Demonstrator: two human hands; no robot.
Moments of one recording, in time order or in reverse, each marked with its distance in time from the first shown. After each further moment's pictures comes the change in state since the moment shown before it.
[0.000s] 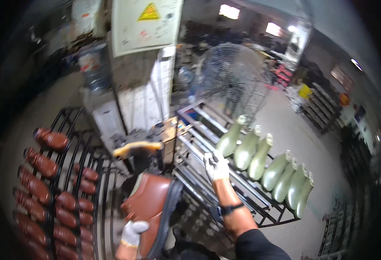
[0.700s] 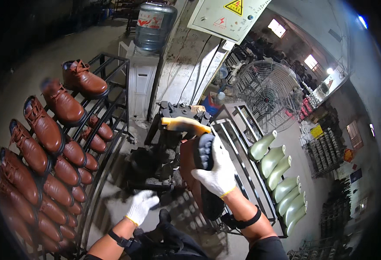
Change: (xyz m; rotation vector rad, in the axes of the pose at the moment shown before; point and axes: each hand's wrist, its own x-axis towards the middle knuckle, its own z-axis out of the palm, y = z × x) left_hand -0.114 0.083 0.001 0.329 0.186 0.074; right_hand -0.199 -0.151 0.205 -1.328 -0.648 -0.717
